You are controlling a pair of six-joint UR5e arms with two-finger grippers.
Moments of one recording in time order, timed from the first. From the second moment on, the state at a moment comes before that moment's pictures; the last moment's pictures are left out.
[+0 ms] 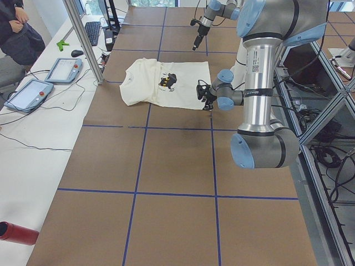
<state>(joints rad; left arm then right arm) -0.15 -1.56 -2.06 -2.14 -1.41 -1.64 0.24 -1.57 2.24 -1.18 1.39 1.75</state>
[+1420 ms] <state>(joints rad) -0.09 -1.58 -2.02 -2.14 -1.41 -1.65 0.24 -1.57 2.24 -1.18 1.38 1.75</state>
